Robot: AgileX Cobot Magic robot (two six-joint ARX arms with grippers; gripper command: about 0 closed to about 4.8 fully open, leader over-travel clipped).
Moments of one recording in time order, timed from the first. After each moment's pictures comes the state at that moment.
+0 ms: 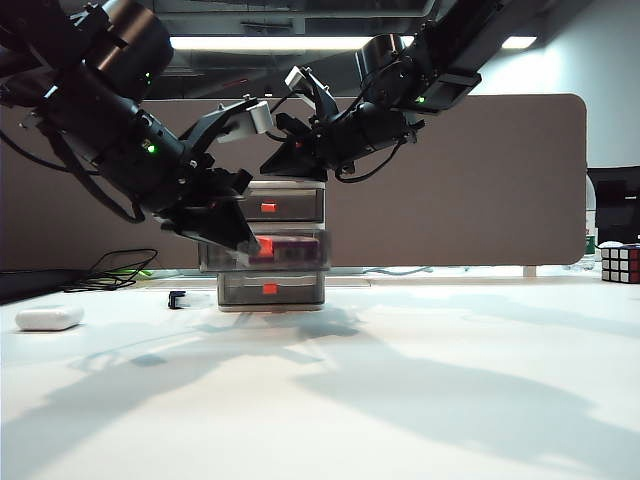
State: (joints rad) left arm -0.44 1.61 0.87 0.14 0.27 0.27; right arm 0.41 2.34 2.04 -0.01 -0.62 -0.01
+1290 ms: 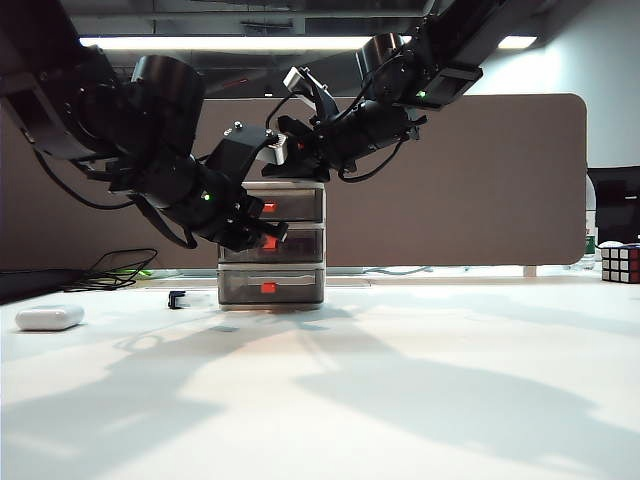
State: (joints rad) left arm -0.43 1.91 1.03 0.56 0.01 0.36; right arm 0.41 2.33 2.05 -0.07 -0.62 -0.08
